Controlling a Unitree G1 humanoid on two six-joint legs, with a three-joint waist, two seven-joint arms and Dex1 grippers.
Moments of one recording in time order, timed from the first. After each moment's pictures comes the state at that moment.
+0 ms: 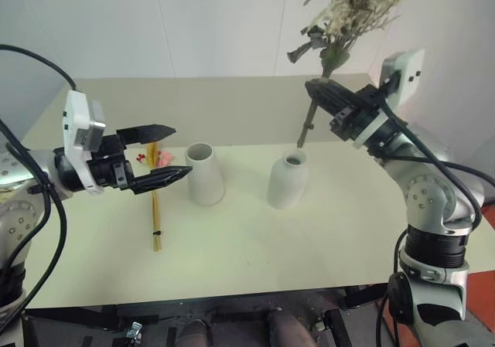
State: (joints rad) left arm -0.42 0.96 0.33 -0.32 -0.83 0.63 -1.01; right arm -0.76 -0.44 -0.21 -0.30 0.61 0.71 0.49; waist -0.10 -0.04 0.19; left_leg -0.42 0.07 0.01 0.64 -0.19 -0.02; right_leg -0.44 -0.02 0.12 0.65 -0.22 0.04
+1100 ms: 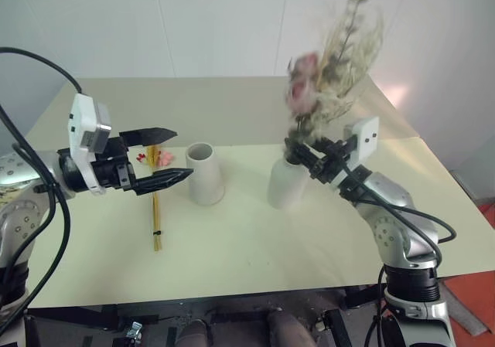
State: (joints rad) left arm -0.43 0.95 0.31 -0.31 -0.79 0.63 -1.03; right arm -0.49 -0.34 -0.09 -0.27 0.47 0.49 0.46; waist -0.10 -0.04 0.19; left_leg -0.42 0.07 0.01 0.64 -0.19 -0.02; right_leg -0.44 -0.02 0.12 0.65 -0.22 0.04
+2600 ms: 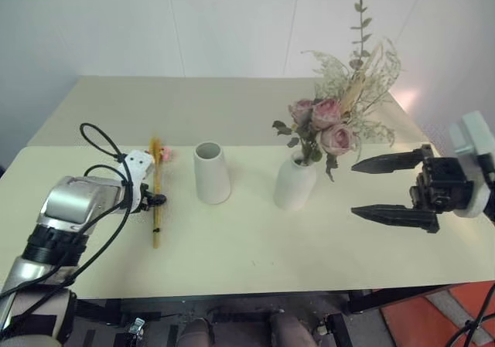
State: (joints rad) left arm -0.68 0.82 -0.12 0.09 -0.38 1.20 -0.42; right arm -0.31 -1.11 -0.37 -0.37 0.88 0.66 1.26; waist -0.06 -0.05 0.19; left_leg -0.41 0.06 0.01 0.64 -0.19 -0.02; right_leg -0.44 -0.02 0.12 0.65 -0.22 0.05
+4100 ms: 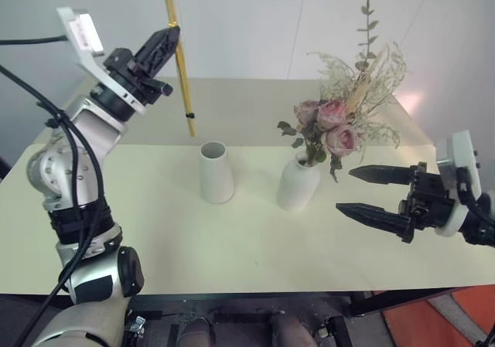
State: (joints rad) left arm -0.91 0.42 0.40 -0.05 -0.82 0.70 -0.51; right arm -0.11 -1.00 -0.50 -0.60 1.01 0.78 0.85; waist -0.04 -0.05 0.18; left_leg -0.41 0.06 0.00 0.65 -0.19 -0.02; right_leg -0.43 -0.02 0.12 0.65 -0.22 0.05
